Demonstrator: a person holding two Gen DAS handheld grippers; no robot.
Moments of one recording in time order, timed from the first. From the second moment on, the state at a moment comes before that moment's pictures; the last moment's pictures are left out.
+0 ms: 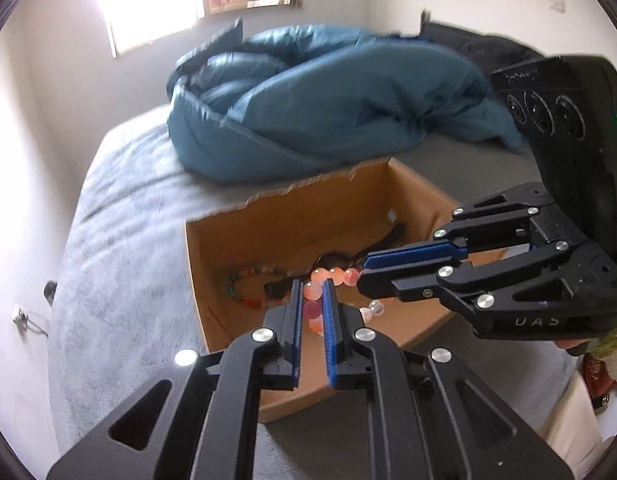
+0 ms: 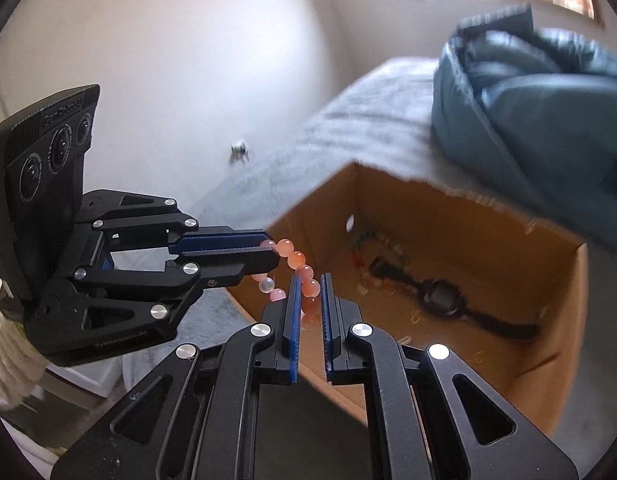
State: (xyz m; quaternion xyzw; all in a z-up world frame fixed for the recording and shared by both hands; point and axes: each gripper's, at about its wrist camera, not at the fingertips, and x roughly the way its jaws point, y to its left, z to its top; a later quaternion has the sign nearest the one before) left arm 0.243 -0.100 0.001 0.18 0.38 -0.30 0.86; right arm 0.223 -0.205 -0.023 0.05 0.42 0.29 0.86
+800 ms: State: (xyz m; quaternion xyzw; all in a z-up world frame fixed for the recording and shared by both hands) left arm 0.286 -0.089 -0.057 0.19 0.47 -0.26 0.83; right arm 0.268 -0.188 -0.095 0.07 0.56 0.26 0.78
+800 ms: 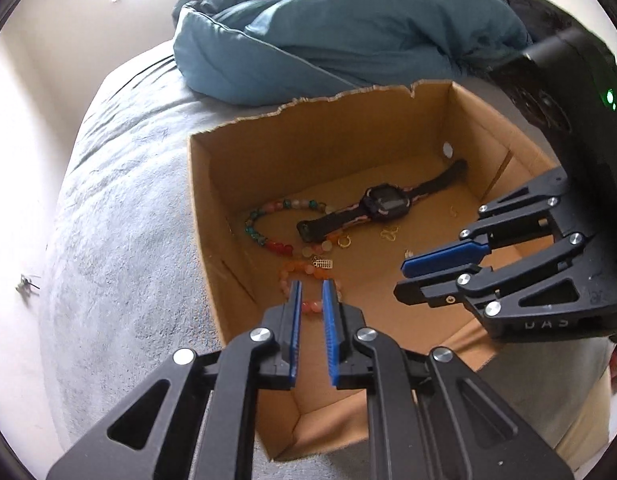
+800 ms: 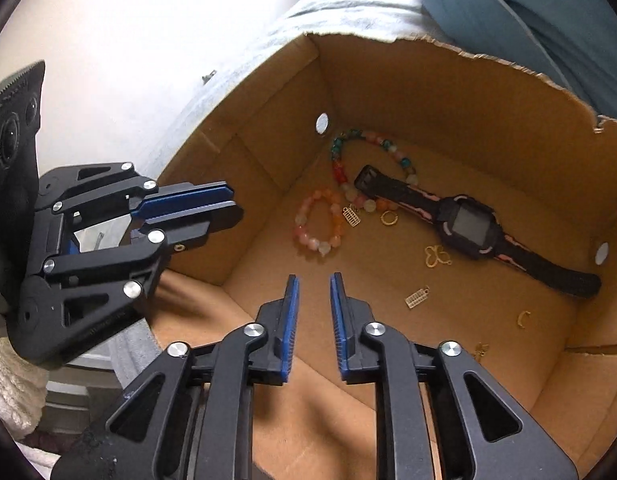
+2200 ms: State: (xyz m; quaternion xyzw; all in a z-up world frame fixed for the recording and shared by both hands) left arm 0.252 -0.036 -0.055 0.00 0.45 -0.19 0.87; right arm 0.151 -0.346 -0.065 0.19 0.48 0.08 0.85
